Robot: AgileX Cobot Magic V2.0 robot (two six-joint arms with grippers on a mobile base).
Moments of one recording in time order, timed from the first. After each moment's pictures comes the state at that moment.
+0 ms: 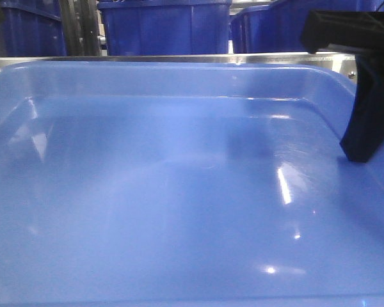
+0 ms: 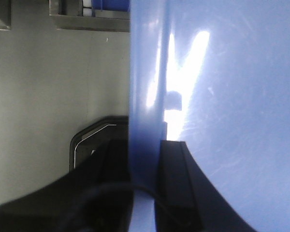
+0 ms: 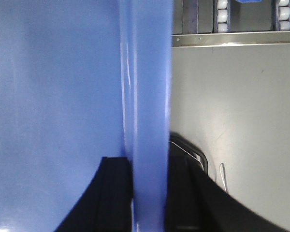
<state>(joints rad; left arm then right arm) -0.59 1.16 -0.89 -0.03 0.99 -0.56 0.61 1.22 -0.89 -0.04 0.90 0.68</state>
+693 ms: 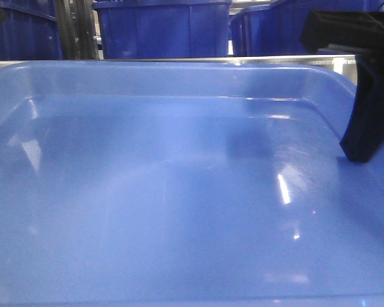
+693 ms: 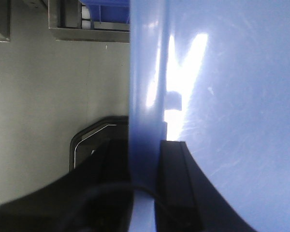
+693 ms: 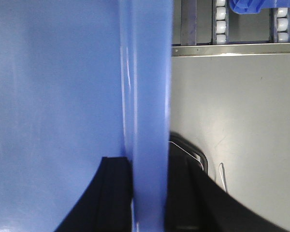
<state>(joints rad) -0.59 1.16 -0.89 -0.03 0.99 -0.56 0.61 1.22 -0.89 -0.04 0.90 0.68</state>
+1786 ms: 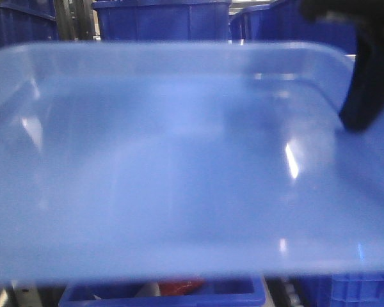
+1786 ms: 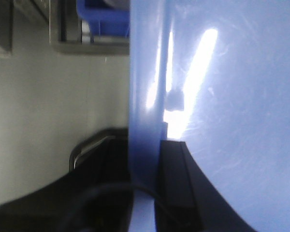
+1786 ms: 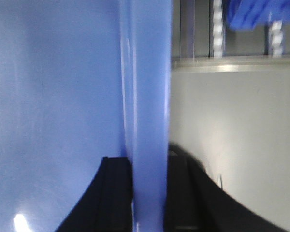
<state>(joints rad) -0.59 1.16 -0.96 0.01 0.99 -0.56 0.61 1.22 -1.01 -0.06 0.96 0.68</state>
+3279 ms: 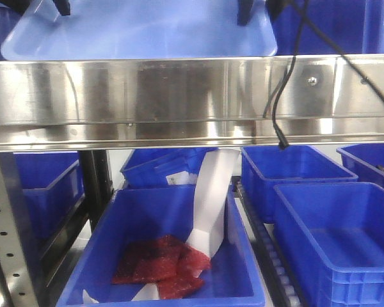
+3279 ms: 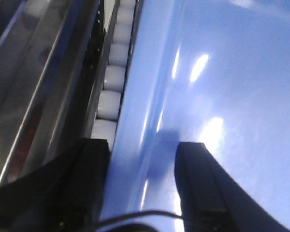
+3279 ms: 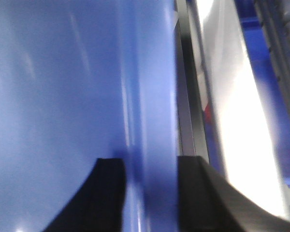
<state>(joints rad) -0.30 1.80 -1.71 0.17 0.71 -0.50 0.42 2.02 -2.06 -0.17 1.00 0.57</state>
